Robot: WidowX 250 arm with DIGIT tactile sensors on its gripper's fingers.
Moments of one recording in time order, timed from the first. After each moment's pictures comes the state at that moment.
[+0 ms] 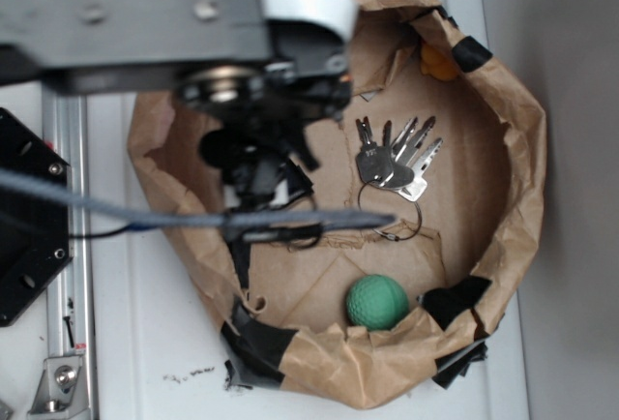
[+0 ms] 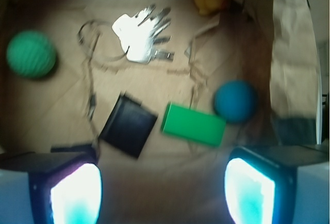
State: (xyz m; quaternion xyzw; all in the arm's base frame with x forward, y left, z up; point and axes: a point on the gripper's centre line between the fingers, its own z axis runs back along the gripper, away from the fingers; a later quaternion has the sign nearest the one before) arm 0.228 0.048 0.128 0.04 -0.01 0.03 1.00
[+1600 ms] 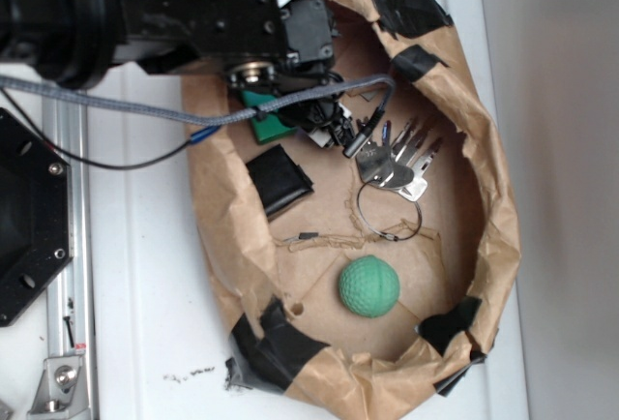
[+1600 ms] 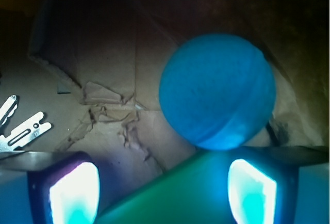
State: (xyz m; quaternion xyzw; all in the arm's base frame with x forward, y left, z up) arm 0.236 0.098 0.035 0.05 -0.09 0.41 0.90
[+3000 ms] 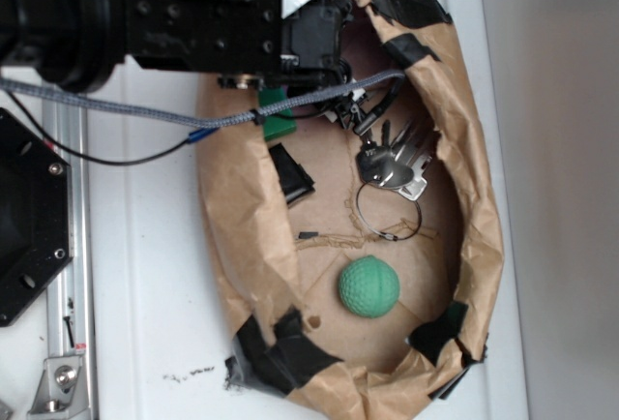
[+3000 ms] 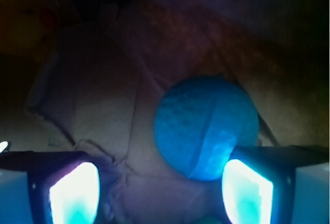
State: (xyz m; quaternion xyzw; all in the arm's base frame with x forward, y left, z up) arm 0.244 0.127 0.040 0.12 -0.15 0.36 0.91
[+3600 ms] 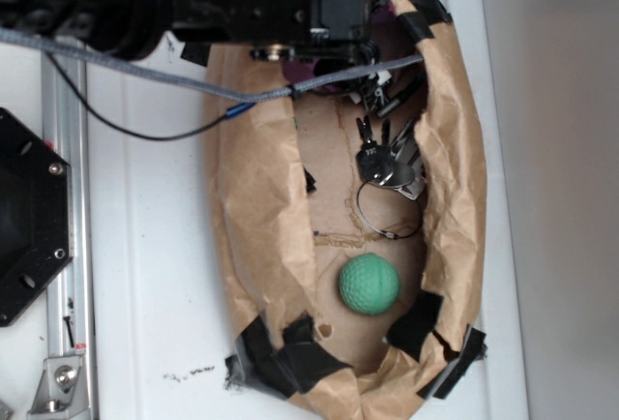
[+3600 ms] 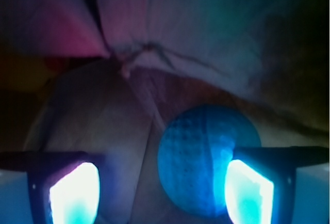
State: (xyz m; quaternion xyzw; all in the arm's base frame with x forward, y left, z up) arm 0.268 0.144 0.037 0.11 -0.18 0.32 0.92
